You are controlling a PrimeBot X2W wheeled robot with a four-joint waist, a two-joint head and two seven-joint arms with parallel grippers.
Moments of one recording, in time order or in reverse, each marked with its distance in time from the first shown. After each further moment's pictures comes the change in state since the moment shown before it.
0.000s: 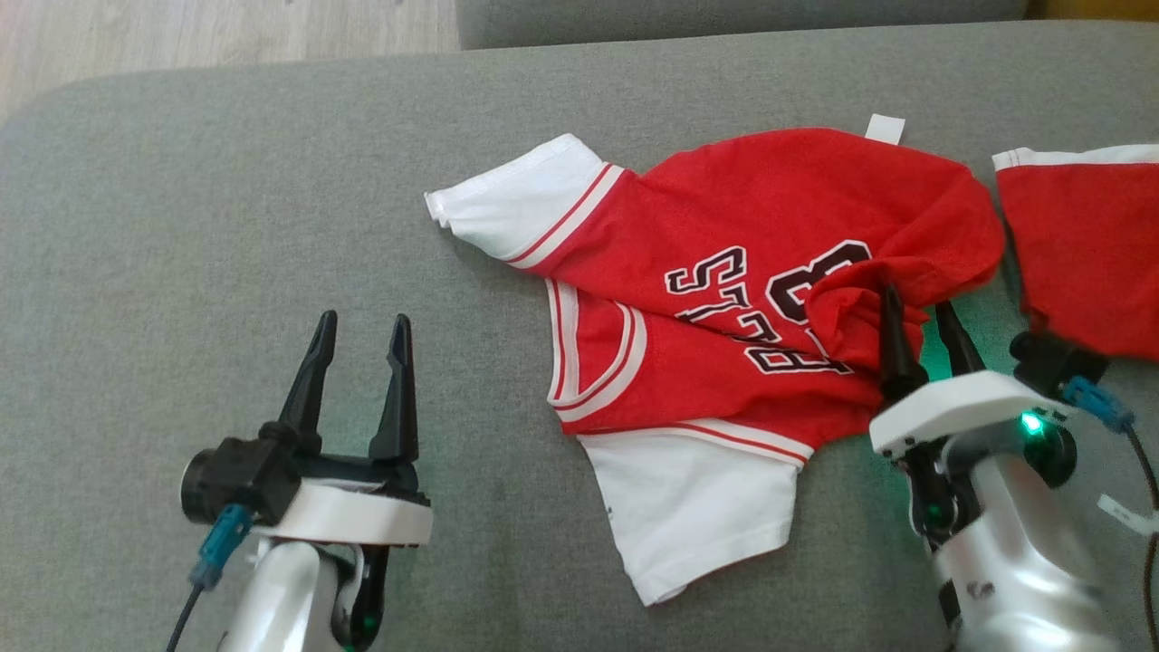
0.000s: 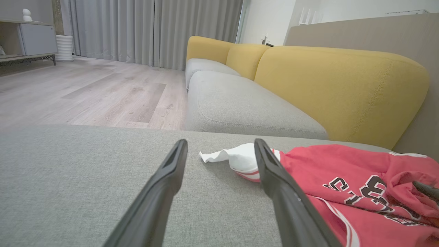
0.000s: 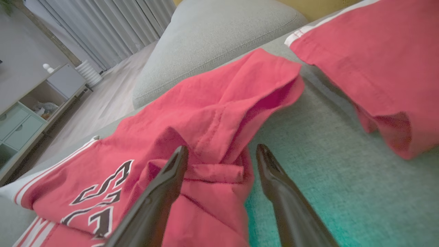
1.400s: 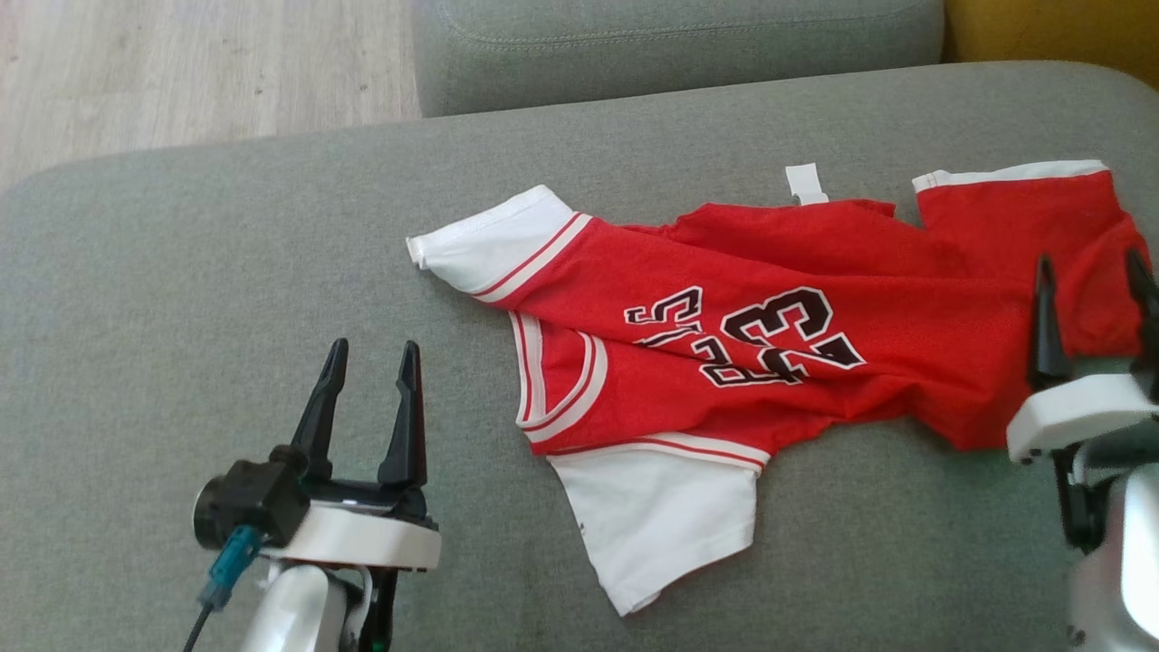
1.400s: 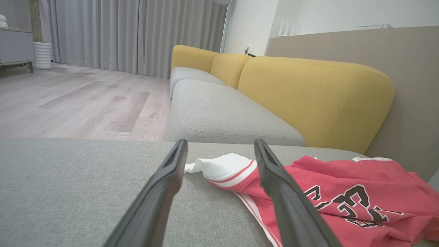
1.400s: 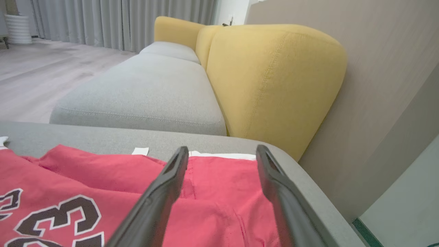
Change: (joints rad) left arm 0.039 0.000 -0.024 0.004 -0.027 0.010 0.000; right arm 0.175 -0.033 -0.278 -0.494 -0.626 0.000 0.142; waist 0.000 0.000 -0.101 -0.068
